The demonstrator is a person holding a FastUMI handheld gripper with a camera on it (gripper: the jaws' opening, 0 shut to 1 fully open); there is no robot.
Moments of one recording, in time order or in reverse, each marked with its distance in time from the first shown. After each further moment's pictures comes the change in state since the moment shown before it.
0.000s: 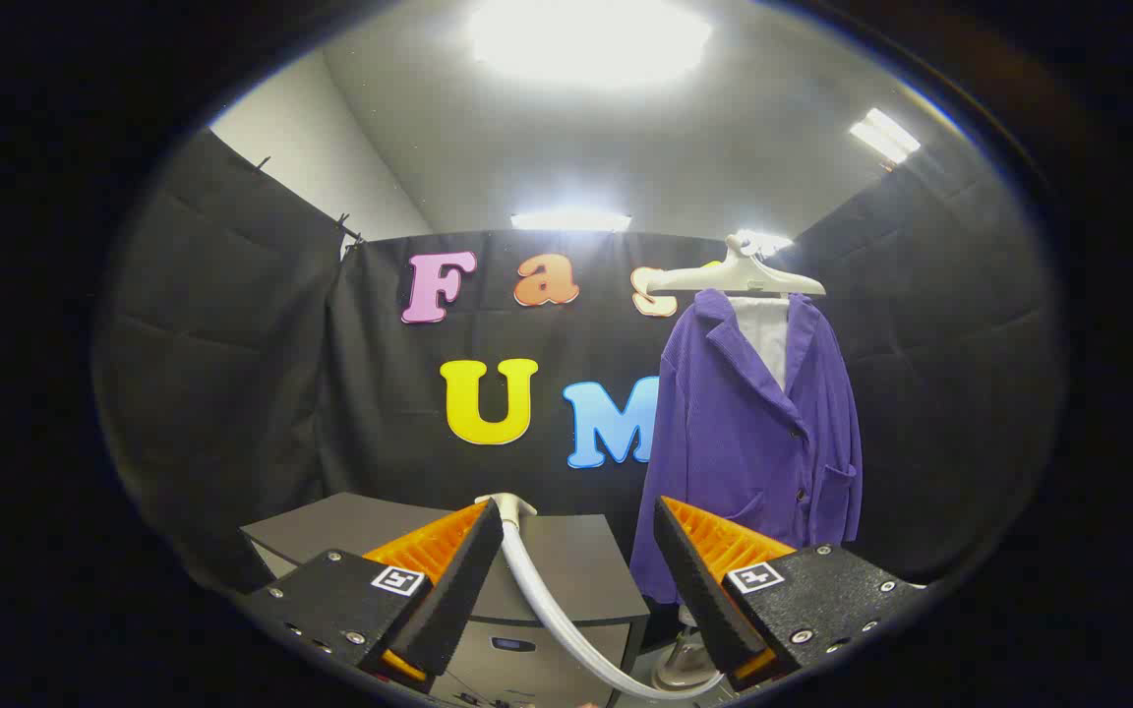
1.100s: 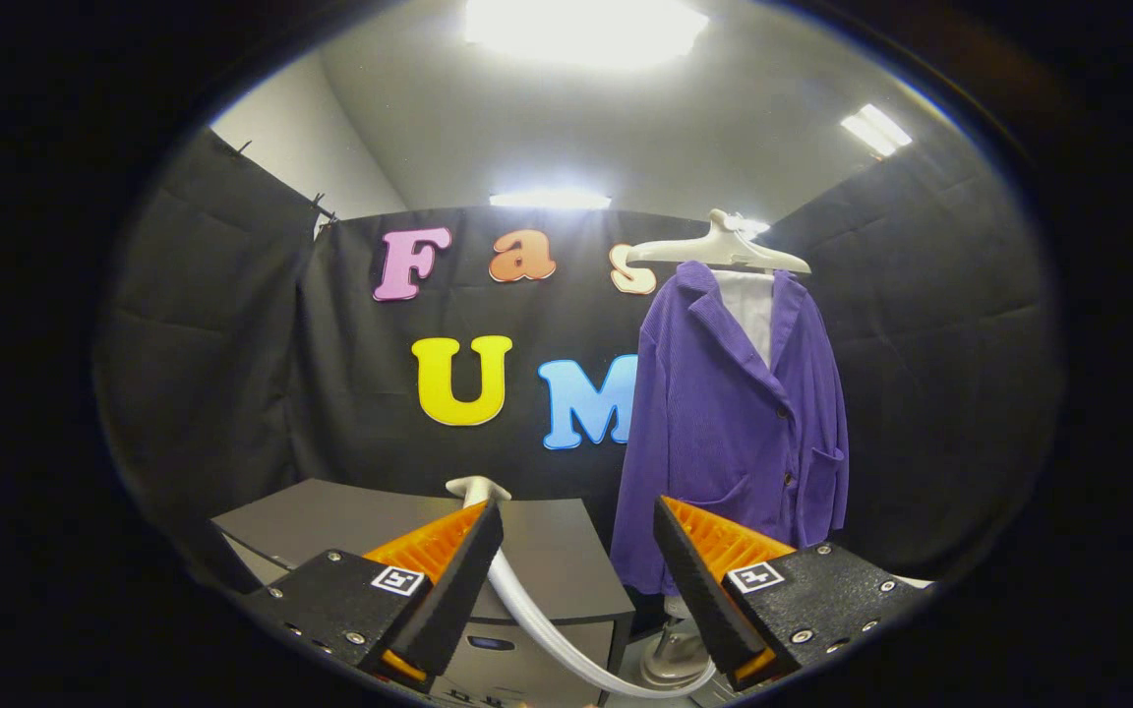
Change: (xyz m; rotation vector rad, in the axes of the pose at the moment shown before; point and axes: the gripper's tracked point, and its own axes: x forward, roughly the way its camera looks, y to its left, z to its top) arm 0.019 -0.012 -0.025 -0.022 0.067 -0.046
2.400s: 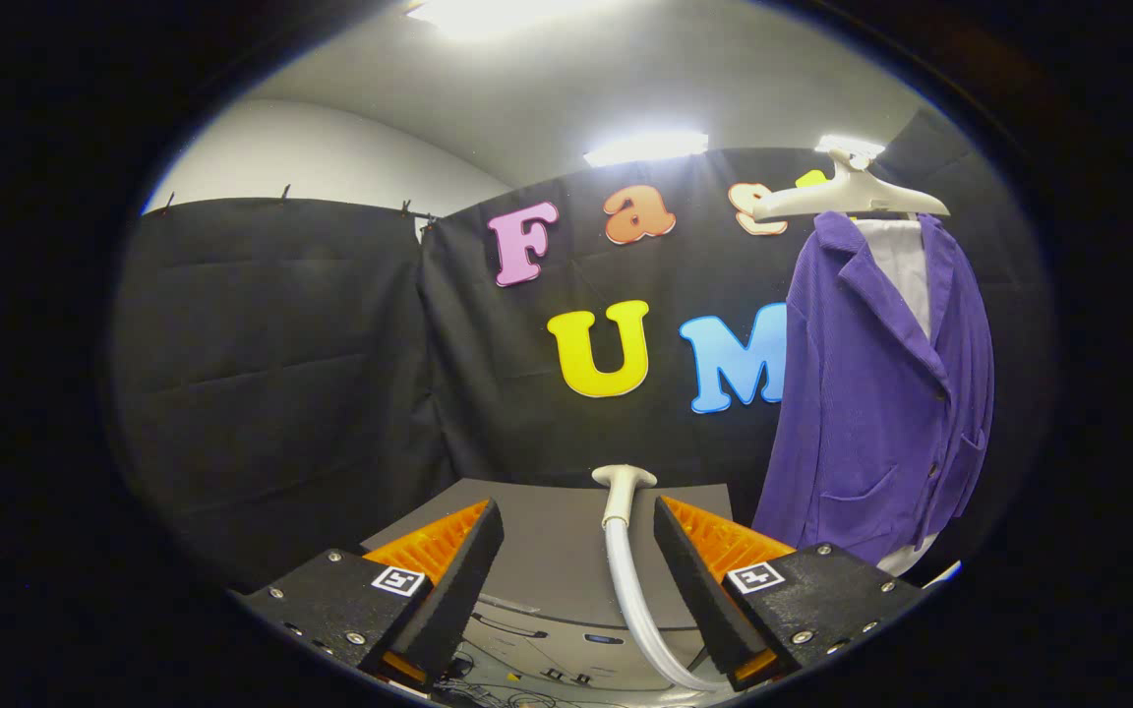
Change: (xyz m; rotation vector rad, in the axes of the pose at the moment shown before) arm 0.045 0.064 0.044 0.161 0.226 0.423
